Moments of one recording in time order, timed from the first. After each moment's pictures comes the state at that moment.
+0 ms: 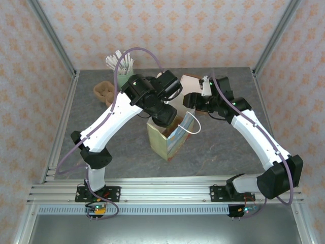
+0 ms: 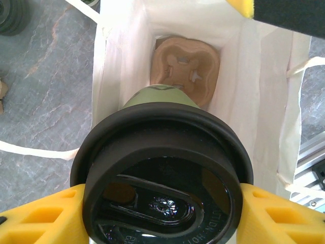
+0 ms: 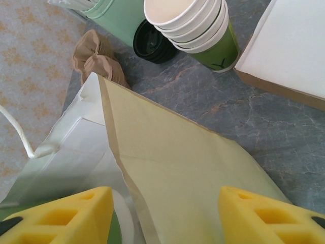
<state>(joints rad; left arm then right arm) -0.85 1.89 2.39 -1.71 -0.13 -0.39 0.39 1.32 1.27 -0.65 -0.37 0.49</state>
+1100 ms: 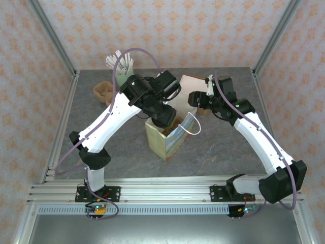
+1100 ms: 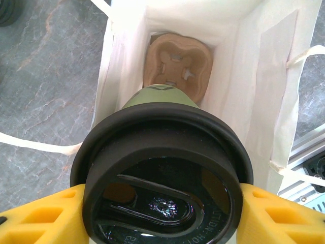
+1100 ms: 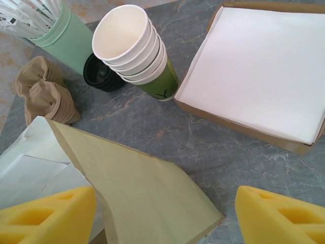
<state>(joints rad) -0.85 1.88 2.38 -1.71 -0.10 -0.41 0.39 1.28 1.27 -0.68 -0.12 0.41</state>
